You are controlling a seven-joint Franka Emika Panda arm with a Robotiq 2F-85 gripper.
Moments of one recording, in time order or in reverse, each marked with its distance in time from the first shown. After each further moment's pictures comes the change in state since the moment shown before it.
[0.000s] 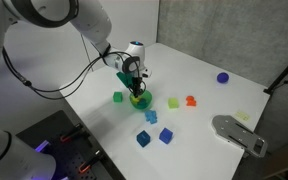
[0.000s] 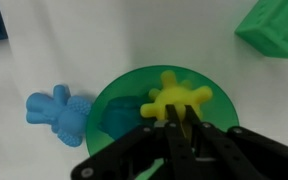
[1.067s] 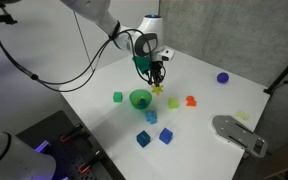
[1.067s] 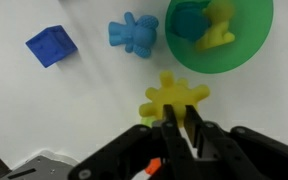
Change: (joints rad) arm -0.054 -0.223 -0.130 0.001 -0.037 -0.059 0.041
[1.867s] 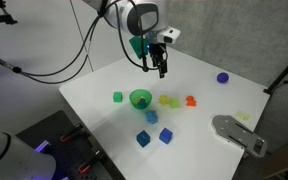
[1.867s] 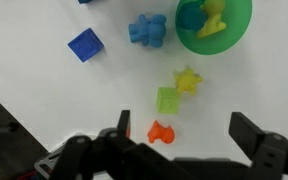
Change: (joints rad) arm -0.052 -0.290 -0.006 -0.121 -0.014 -0.113 0.008
